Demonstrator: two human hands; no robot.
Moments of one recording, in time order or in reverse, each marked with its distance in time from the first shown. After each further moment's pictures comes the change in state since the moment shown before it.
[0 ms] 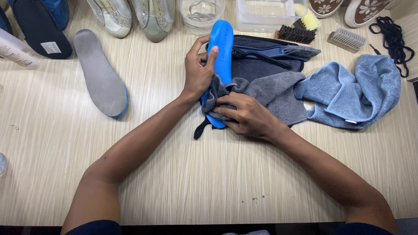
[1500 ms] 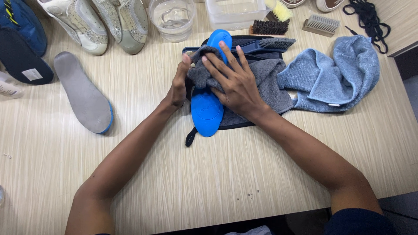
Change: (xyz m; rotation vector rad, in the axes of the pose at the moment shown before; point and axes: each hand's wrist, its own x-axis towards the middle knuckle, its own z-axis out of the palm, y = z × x) left_hand -0.011 0.019 -0.003 -0.347 -0.428 -0.111; right_hand 0.009 0.026 -0.013 -0.527 0.121 0.343
